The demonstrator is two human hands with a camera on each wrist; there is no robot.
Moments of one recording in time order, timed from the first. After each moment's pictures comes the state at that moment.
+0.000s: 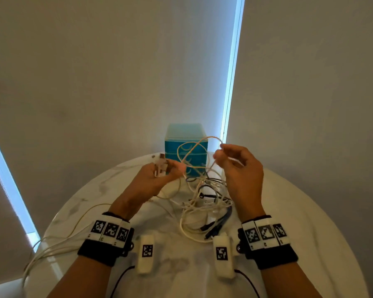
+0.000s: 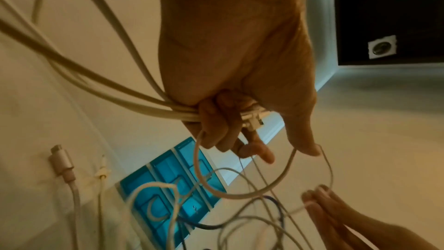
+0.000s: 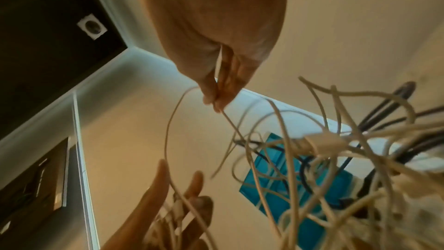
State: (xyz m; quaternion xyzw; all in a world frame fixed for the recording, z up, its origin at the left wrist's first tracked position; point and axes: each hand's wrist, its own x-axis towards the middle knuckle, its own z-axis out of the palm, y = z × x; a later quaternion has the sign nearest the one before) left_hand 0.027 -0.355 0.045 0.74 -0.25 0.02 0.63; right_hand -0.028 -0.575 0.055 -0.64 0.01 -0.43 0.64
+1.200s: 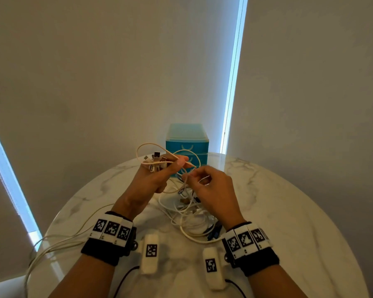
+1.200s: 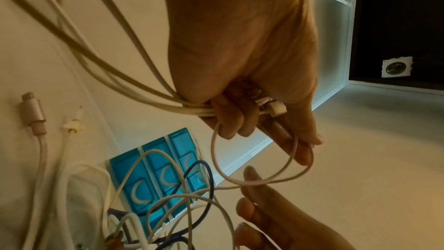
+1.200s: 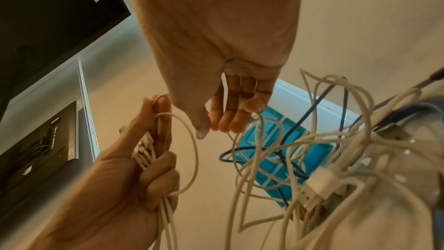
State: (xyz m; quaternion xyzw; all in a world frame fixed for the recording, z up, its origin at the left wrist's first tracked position) left_hand 0.025 -0.356 0.046 0.64 -0.28 0.00 0.72; right_hand -0.016 -0.544 0.024 -0.83 -0.02 -0.28 0.47
